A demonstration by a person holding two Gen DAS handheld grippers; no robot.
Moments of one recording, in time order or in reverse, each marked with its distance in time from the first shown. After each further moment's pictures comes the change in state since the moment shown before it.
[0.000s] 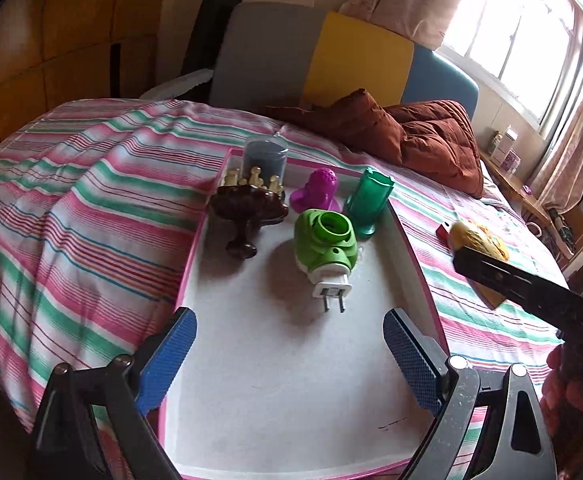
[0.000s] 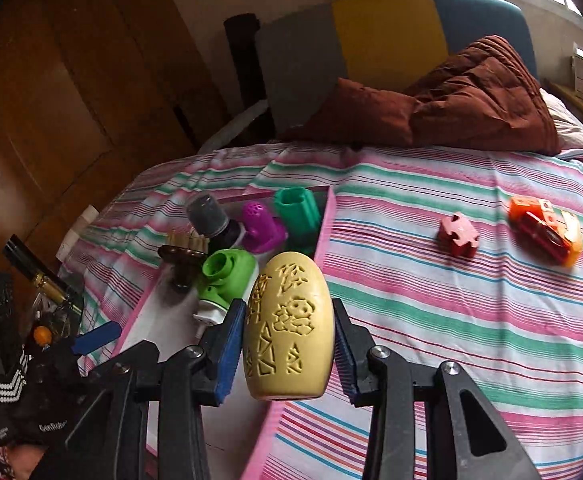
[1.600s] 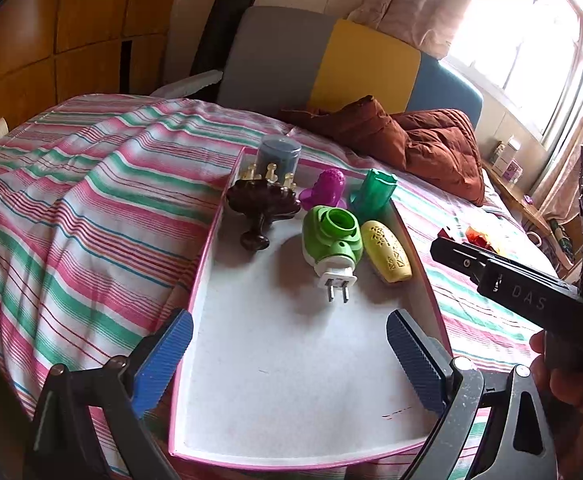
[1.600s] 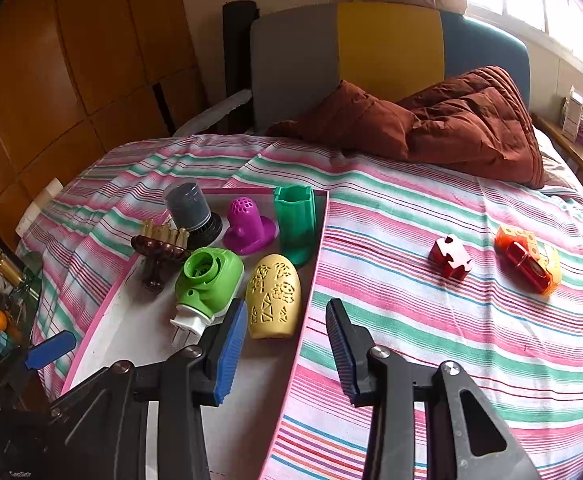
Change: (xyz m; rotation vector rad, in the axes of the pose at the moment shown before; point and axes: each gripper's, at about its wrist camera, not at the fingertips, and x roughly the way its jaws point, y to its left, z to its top) left arm -0.010 0.007 -0.010 -0.032 -0.028 -0.006; right arm 0.017 0.023 0.004 -0.094 0.015 -0.189
